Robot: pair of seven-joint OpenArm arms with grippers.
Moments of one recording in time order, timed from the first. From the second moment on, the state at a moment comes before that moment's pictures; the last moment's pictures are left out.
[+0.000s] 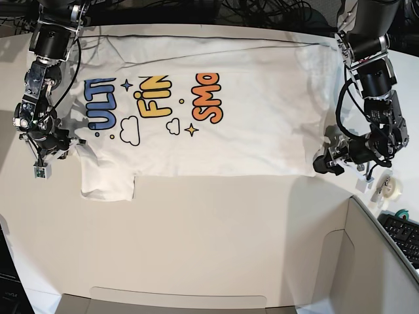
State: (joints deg) left arm -23.5 -21.1 -23.7 49.8 -44.4 -27.8 63.7; right arm 9.3 17.3 19.5 74.3 10.1 17.7 -47.2
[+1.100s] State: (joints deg) left arm -21.9 -19.3 -23.7 66.5 -44.1 -27.8 72.6; right arm 6.9 15.2 19.2 88.3 9.7 17.8 -52.2
